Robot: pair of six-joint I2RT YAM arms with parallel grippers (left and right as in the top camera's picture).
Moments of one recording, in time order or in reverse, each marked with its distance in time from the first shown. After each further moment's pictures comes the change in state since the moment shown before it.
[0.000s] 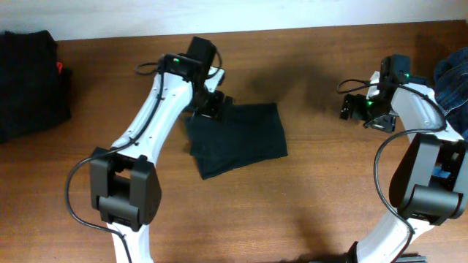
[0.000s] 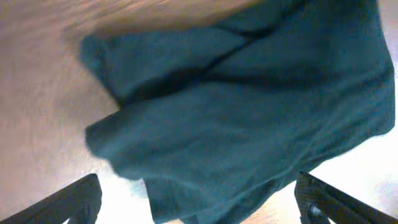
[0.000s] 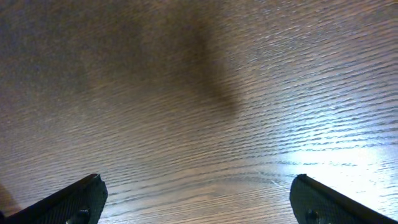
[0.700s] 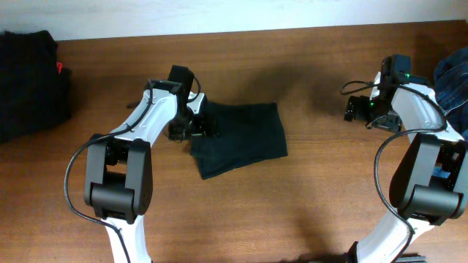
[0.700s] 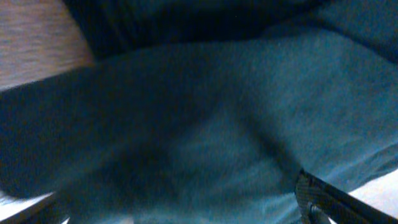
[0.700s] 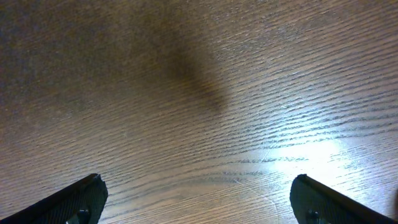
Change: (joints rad) left arm 0.105 0.035 -0.335 0.239 0.196 -0.071; right arm -0.002 0.000 0.000 0.002 0.117 -0.004
